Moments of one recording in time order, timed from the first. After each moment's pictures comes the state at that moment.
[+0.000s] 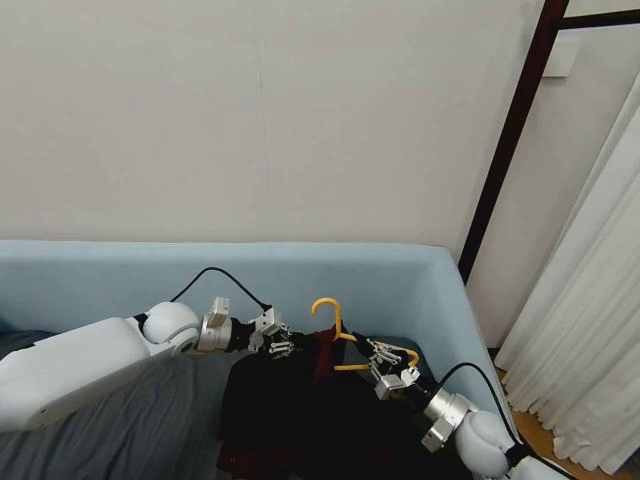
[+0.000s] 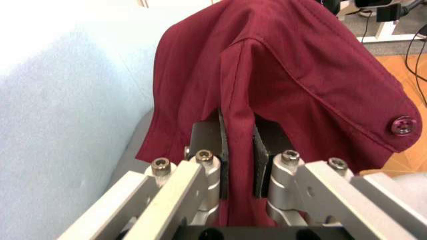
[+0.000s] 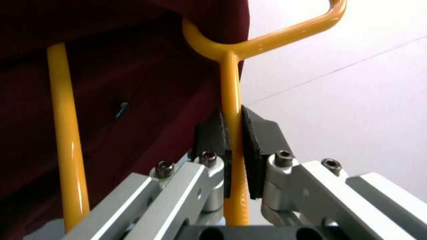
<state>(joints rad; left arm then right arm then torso) -0.08 -0.61 0.99 -1.49 -0.94 -0.14 0.71 -0.92 0.90 -0.06 1.62 -0.64 0.43 0.22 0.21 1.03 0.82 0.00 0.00</state>
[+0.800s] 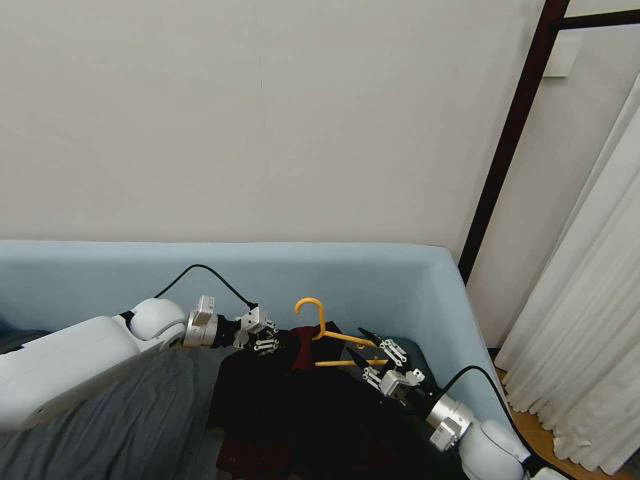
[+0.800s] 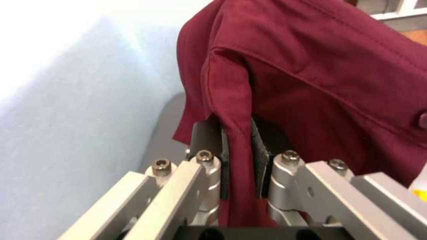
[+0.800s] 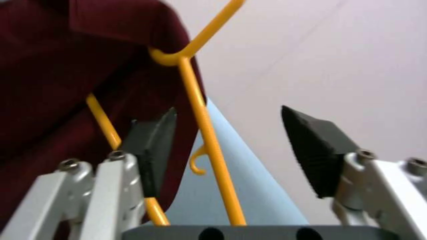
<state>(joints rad) -0.07 -0.63 0.91 -1.35 -0.86 -0.19 0.80 -1.03 0.82 -0.01 1.81 -0.18 0.32 0.07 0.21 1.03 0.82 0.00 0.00</state>
